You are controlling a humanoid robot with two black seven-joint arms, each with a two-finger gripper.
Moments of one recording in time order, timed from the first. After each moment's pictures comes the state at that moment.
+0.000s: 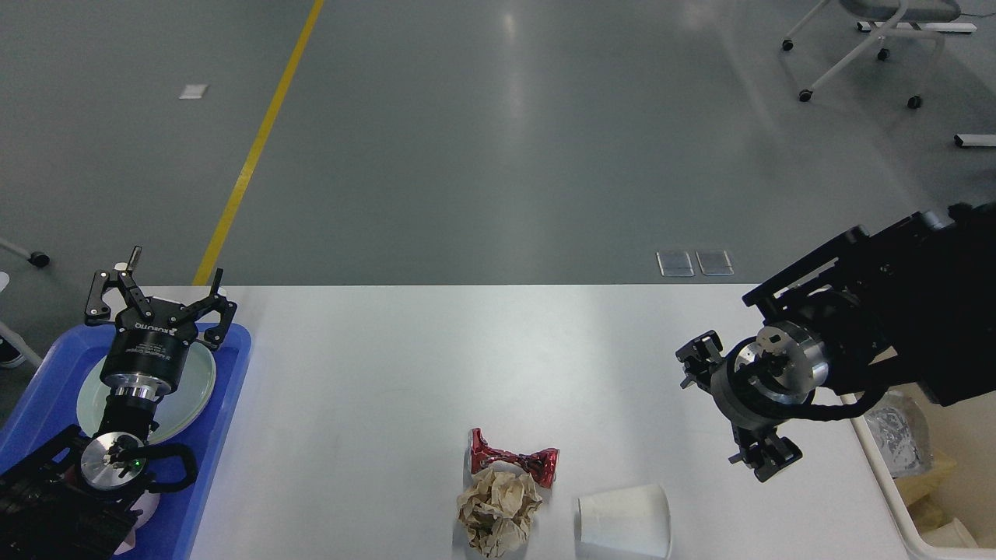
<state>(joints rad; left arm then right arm) -0.45 0.33 -0.93 -0.55 -0.30 -0.70 -0.37 1.91 -0.18 -1.18 1.71 1.11 -0.19 -0.18</state>
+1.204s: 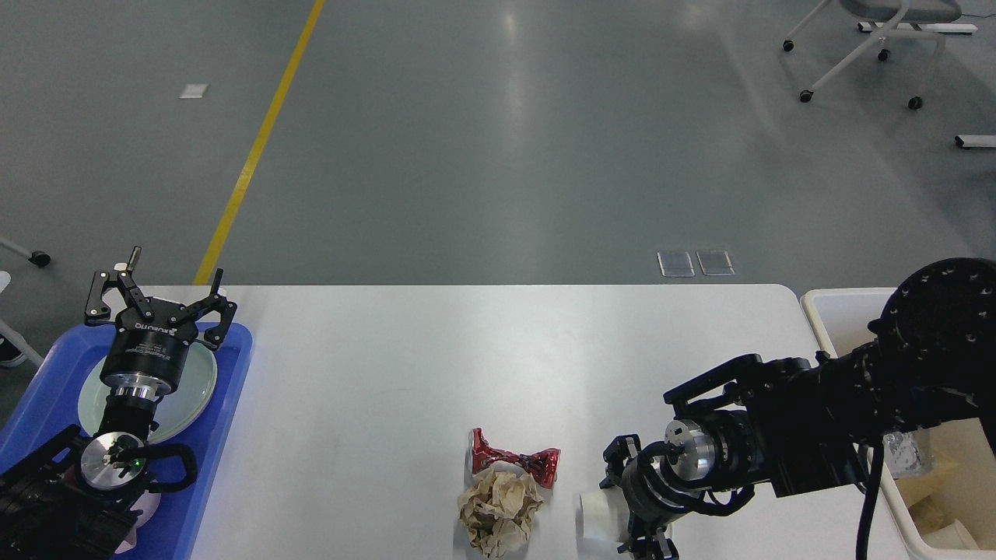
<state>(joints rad) -0.45 0.33 -0.93 -0.55 -0.30 -0.70 -0.37 1.31 -0.09 -0.90 1.29 1.12 -0.20 -0.17</state>
